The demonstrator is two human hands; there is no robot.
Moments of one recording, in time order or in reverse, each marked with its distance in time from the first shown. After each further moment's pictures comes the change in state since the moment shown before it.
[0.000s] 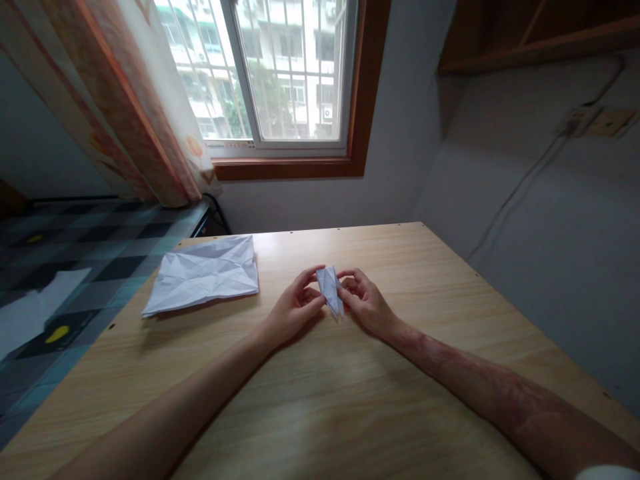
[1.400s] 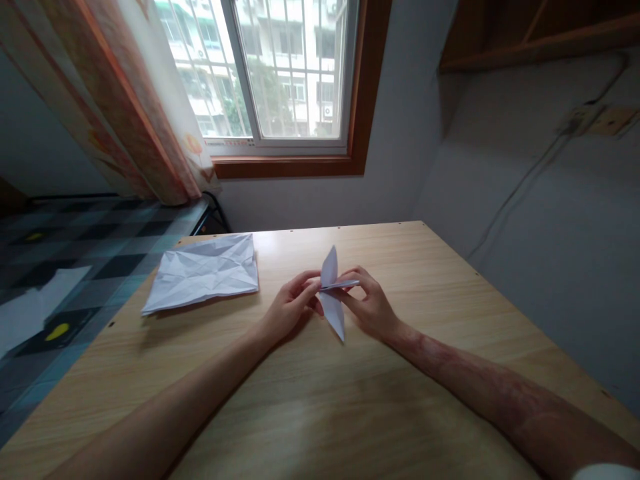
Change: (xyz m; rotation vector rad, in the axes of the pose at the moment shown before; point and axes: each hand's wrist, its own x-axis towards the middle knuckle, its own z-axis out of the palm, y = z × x) left_hand 0.001 0.007 0.000 -0.008 0.009 -0.054; right_hand -0.002 -0.008 -0.002 -0.336 0.126 -0.355
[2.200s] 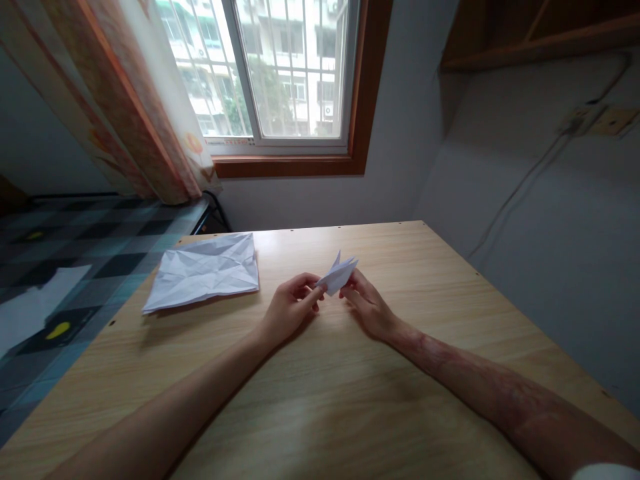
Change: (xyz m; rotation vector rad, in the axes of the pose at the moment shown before) left_hand -0.001 -0.001 -0.001 0.282 0.086 0.097; right_hand -0.002 -0.001 -0.002 0.154 -0.109 0.157
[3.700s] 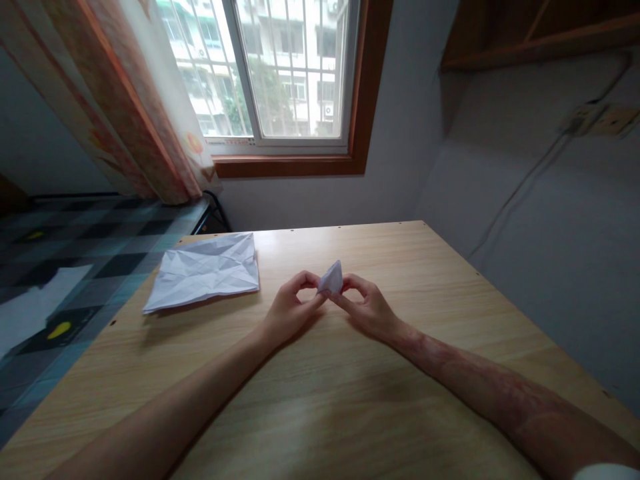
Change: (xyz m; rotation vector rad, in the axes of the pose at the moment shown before) left_hand 0.000 0.001 0.000 0.052 0.020 0.129; right_hand 0.000 -0.009 0.002 -0.092 -0.003 -0.044
